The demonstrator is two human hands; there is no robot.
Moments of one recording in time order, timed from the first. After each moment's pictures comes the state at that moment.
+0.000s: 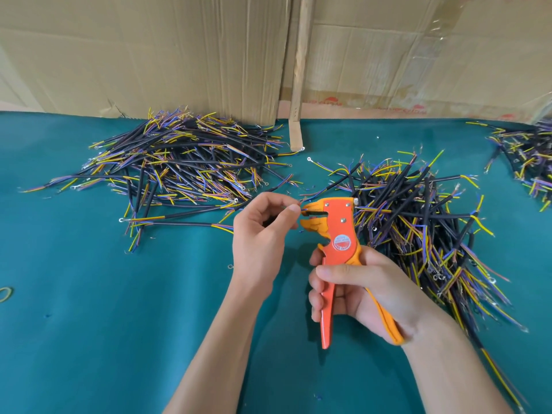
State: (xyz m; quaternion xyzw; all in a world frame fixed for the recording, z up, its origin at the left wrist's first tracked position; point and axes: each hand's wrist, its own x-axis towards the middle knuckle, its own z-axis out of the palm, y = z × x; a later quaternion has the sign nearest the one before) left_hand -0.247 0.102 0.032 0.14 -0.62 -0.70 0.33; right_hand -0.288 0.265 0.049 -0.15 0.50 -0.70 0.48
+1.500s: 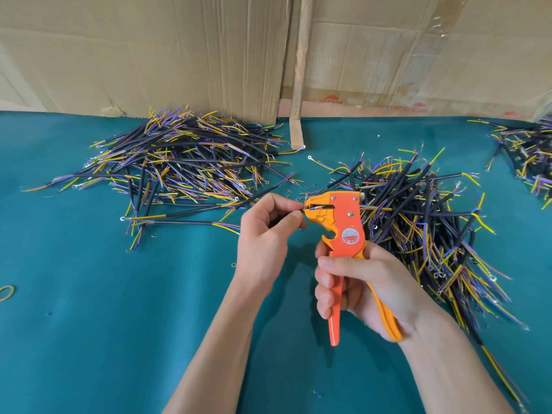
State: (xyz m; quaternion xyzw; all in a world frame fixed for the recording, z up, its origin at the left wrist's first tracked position) left_hand -0.243 0.103 0.033 0.12 -0.64 -0.71 0.28; right_hand -0.287 0.264 0.049 -0.15 0.48 -0.73 0.47
